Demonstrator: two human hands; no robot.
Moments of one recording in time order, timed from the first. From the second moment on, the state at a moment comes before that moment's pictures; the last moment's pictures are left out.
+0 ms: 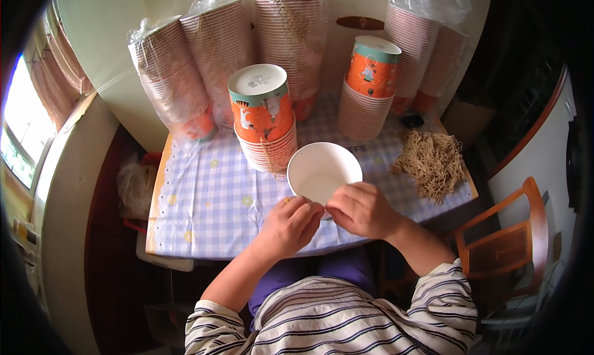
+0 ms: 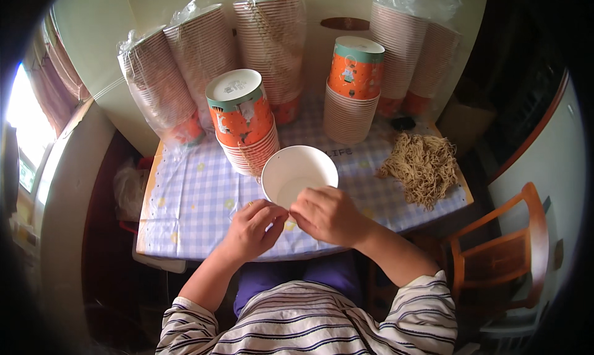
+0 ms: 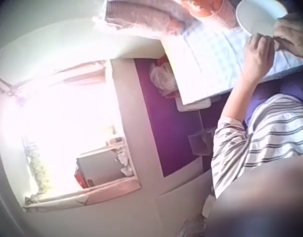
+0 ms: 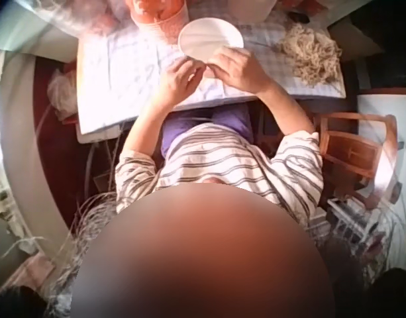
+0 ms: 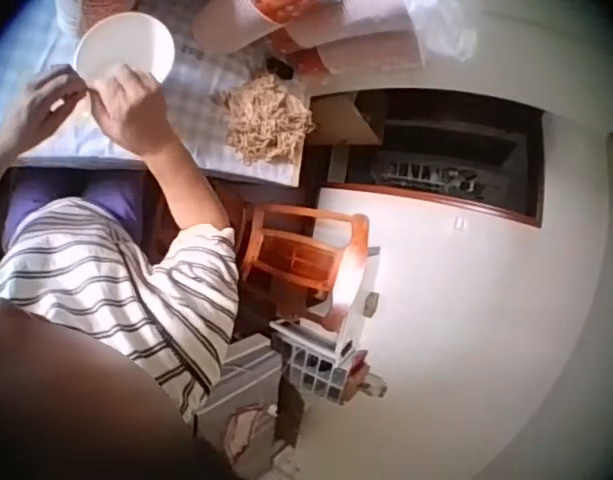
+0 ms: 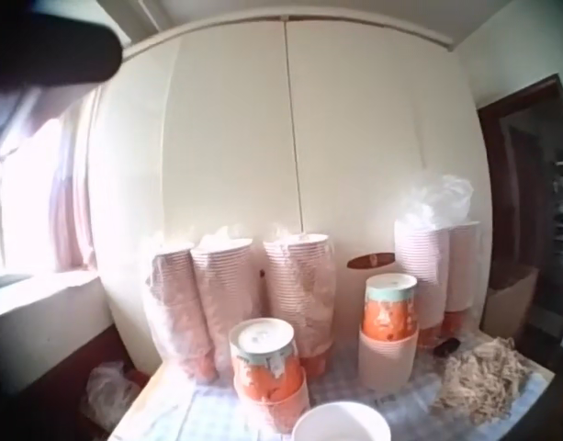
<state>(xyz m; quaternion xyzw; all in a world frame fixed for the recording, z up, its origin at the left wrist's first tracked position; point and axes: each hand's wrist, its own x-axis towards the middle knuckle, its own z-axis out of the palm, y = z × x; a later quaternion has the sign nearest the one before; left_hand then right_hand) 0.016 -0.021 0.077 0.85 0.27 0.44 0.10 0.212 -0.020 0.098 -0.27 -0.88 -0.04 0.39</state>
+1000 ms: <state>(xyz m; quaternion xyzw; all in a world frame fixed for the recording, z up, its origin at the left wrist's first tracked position) -0.007 0.086 0.026 0.57 0.44 0.41 0.56 0.176 0.098 0.039 -0.49 -0.78 0.22 0.32</state>
